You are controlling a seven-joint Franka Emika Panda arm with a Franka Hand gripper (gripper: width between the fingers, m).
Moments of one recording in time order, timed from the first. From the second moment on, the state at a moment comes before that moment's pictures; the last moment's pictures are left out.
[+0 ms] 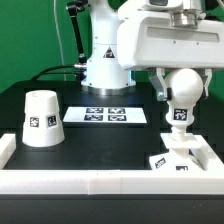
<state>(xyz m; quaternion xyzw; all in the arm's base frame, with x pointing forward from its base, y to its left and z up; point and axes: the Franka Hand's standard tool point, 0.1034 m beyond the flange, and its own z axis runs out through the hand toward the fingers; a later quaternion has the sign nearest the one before) 0.625 0.089 0.136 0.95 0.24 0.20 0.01</state>
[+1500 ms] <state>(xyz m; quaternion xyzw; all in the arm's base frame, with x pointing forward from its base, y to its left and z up) 0.616 0.092 0.117 0.95 0.25 0.21 0.01</state>
